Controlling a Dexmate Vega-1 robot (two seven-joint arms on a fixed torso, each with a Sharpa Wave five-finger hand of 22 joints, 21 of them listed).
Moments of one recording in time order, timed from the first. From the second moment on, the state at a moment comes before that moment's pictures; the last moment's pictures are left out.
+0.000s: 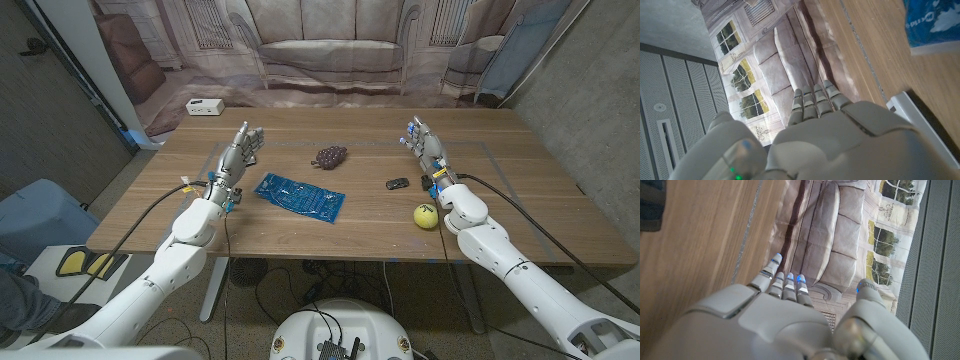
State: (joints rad) left arm 1.01 0.59 0.31 -1.38 -0.56 -0.53 -0.03; left_hand 0.22 0.00 0.06 0.03 0.23 0.22 0.09 0.24 0.17 0.19 0.05 0.32 0.19 0.17 0.06 0.22 0.17 0.16 0.06 0.23 0.17; right arm -0.93 -0.51 -0.37 -1.45 0.59 0.33 -0.09; right_hand 0.24 0.01 0.30 -0.10 0.18 0.13 0.11 0.20 0.18 0.11 0.13 0.21 0.19 0.03 0.08 0.21 0.21 0.31 -0.02 0.20 0.17
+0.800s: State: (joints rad) left arm 1.09 0.64 0.29 -1.43 -0.39 -0.66 0.04; left_hand 0.23 0.00 0.06 0.02 0.22 0.25 0.08 0.23 0.17 0.21 0.05 0.31 0.19 0.19 0.06 0.21 0.17 0.19 0.04 0.23 0.17; right arm -0.94 -0.52 -0.37 -1.51 0.57 0.31 -0.10; right_hand 0.24 0.01 0.29 -0.10 0.18 0.13 0.11 0.20 0.18 0.11 0.13 0.21 0.19 0.04 0.08 0.21 0.21 0.32 -0.01 0.20 0.17
